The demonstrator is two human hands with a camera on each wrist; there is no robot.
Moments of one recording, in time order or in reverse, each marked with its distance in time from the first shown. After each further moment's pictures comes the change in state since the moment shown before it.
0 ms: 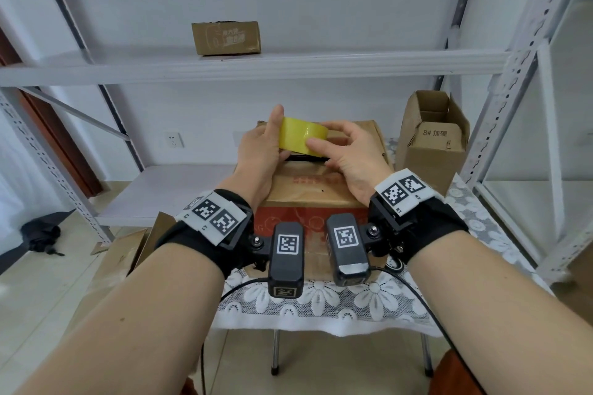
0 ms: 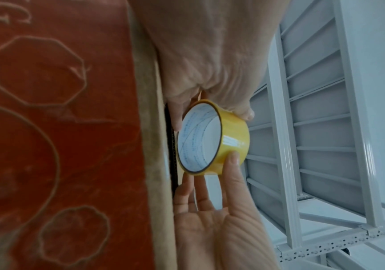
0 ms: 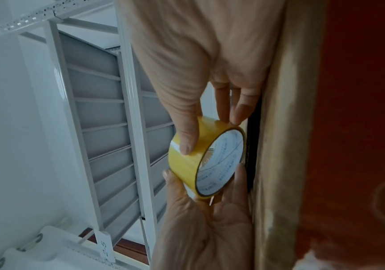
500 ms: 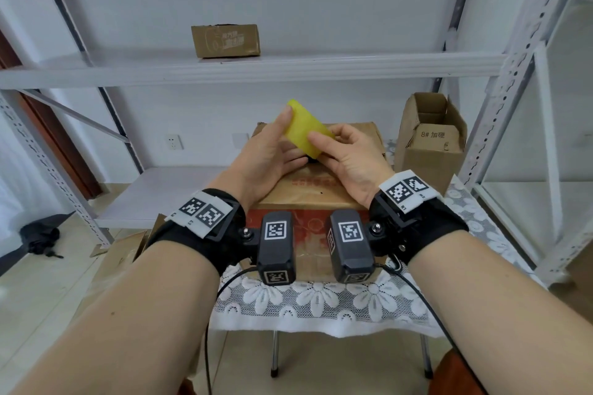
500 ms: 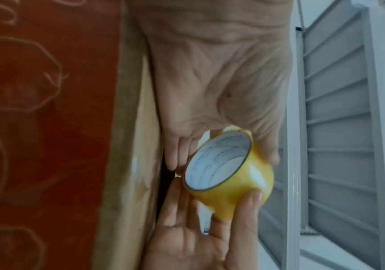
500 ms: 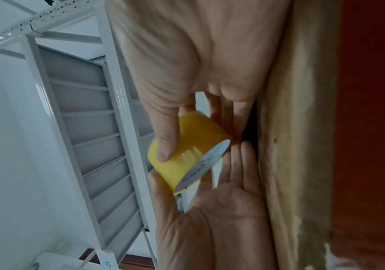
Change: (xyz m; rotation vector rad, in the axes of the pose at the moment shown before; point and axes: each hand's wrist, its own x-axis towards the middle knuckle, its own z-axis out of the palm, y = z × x) left_hand -0.003 0.004 -0.008 -0.090 -0.425 -0.148; right_hand -0.003 -0.005 0.000 0.318 -0.105 0.056
